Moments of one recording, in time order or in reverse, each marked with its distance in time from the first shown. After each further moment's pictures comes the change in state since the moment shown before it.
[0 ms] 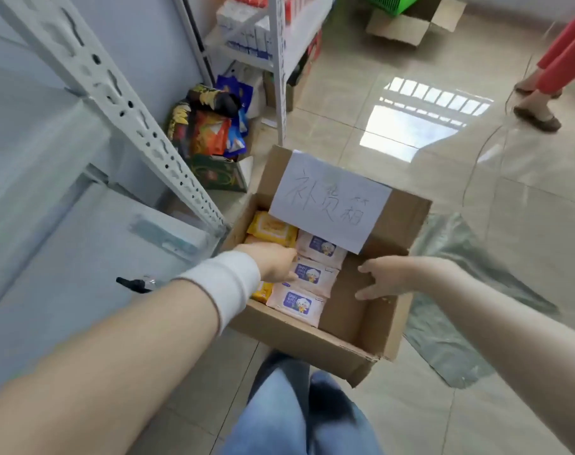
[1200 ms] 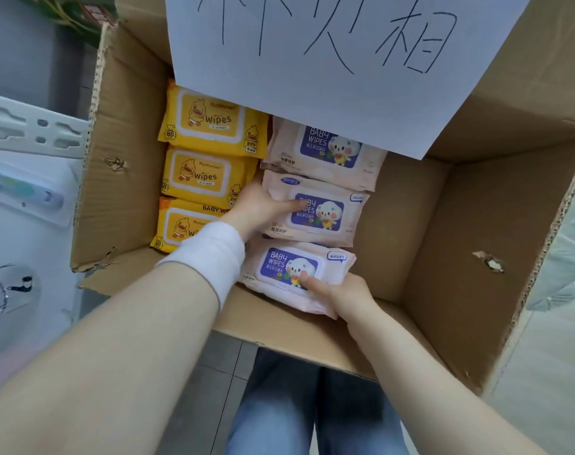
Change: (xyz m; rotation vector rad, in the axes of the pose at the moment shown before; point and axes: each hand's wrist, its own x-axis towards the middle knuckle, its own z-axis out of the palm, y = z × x) left_hand 0.348 -0.038 0.176 -1.086 0.164 -0.378; right_hand 0.338 0.003 0.232 1.701 -0.119 0.323
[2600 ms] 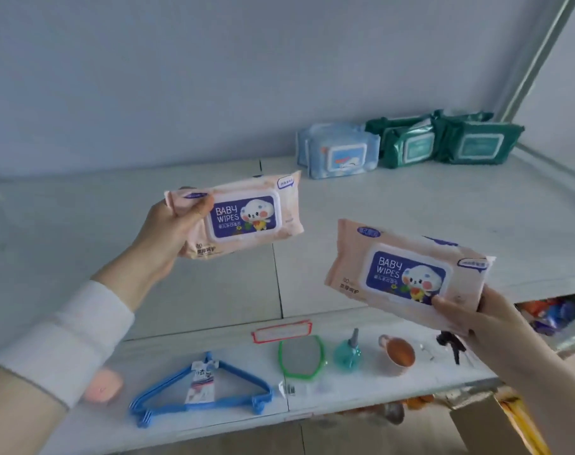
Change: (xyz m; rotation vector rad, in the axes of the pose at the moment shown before) left_hand -0.827 -0.551 -0.379 -1.061 1.330 0.526; right_hand -0.595 0.190 0.413 -0.826 -0.752 -1.068
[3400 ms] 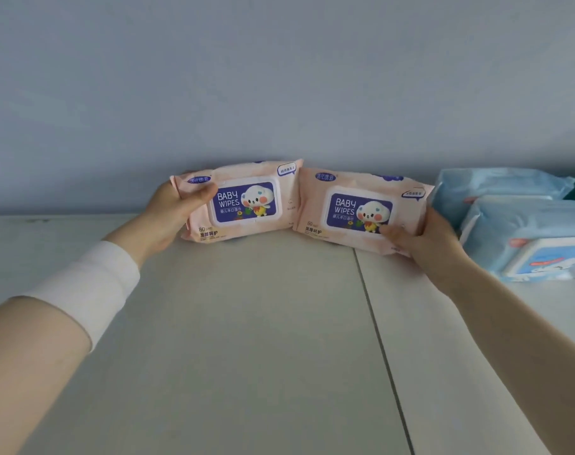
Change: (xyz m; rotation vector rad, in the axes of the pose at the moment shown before) left_hand 0.348 -0.106 -0.110 0.072 0.002 -0.082; right_hand 0.423 -0.052 0.226 -0.262 0.063 -0.147
